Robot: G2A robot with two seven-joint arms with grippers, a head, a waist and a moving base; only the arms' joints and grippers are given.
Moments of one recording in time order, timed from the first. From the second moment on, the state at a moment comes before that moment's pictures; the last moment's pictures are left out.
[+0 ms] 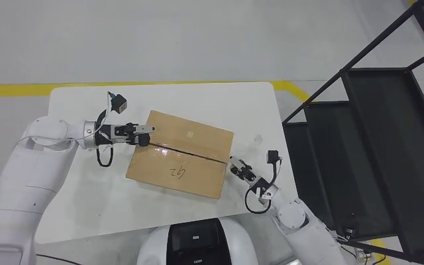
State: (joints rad) left arm 0.79 -0.96 -1.05 -1.15 -0.41 -0.24 -1.35; right arm -1.71 -1.20 1.29 -1.61 -0.05 -0.45 0.22
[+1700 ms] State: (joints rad) left arm 0.79 -0.96 -1.05 -1.15 -0.41 -0.24 -1.35; right arm -1.58 -1.22 1.09 -1.82 -0.48 -0.24 0.22
